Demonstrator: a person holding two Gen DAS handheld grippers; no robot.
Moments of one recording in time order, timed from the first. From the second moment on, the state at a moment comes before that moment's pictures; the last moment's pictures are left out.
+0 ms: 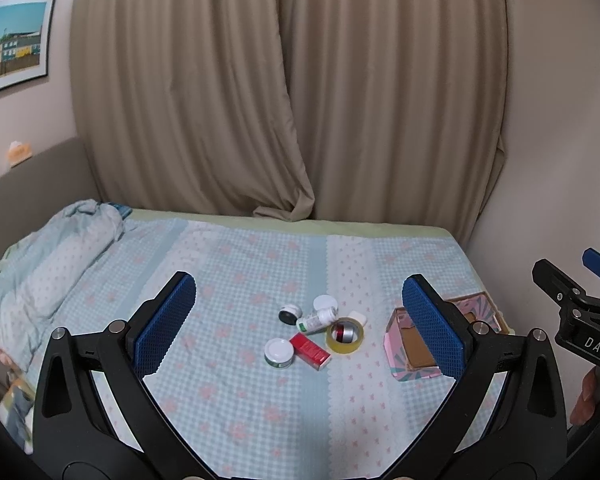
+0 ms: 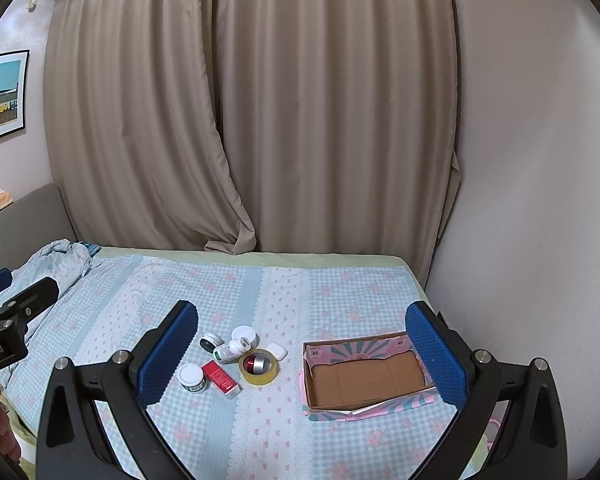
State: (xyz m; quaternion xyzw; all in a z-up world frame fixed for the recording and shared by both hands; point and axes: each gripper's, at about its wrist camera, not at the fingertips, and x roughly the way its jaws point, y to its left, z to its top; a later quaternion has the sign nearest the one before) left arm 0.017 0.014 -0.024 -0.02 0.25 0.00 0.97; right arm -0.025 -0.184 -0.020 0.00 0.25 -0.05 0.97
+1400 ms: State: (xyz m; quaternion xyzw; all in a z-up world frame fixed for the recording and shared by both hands) left arm 0.034 0.011 -0.026 -0.01 0.25 -0.01 0.97; right arm -0.017 -0.187 -0.010 0.01 0.25 -0.05 0.97
